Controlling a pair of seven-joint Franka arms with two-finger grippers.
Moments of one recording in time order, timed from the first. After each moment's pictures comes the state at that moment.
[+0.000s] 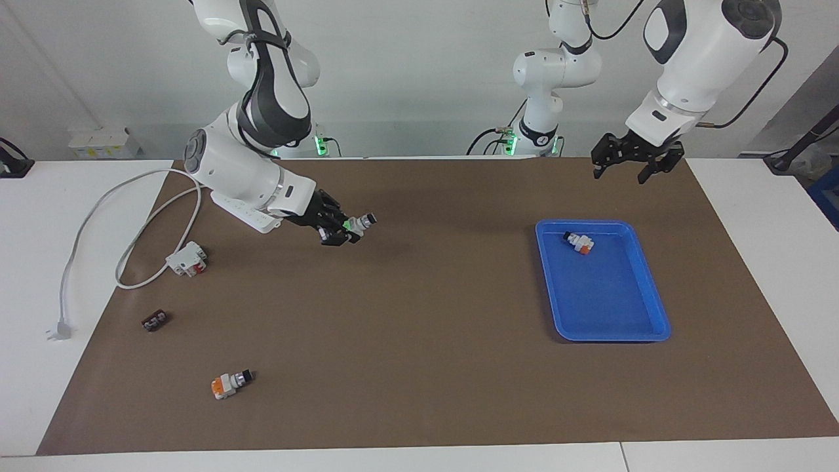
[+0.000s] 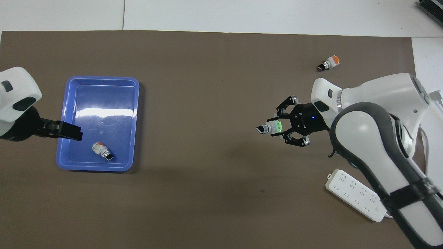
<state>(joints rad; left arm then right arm) -0.04 -0.13 -0.08 -1.83 -0.14 1.61 0.01 -0.05 0.08 0.28 -1.98 0.71 2.05 -1.93</state>
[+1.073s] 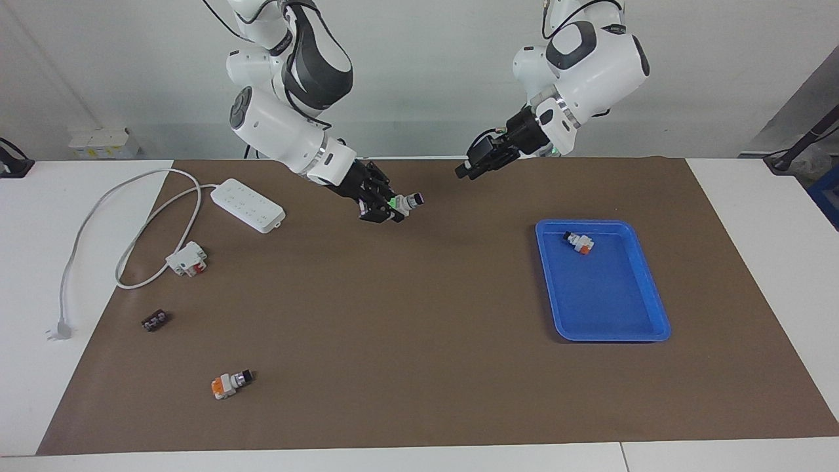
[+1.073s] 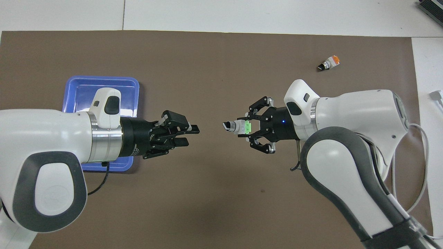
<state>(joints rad) -0.35 -0.18 -0.09 -2.08 -0.95 2.17 -0.52 0.08 0.02 0.28 -2.00 0.85 2.17 -1.68</state>
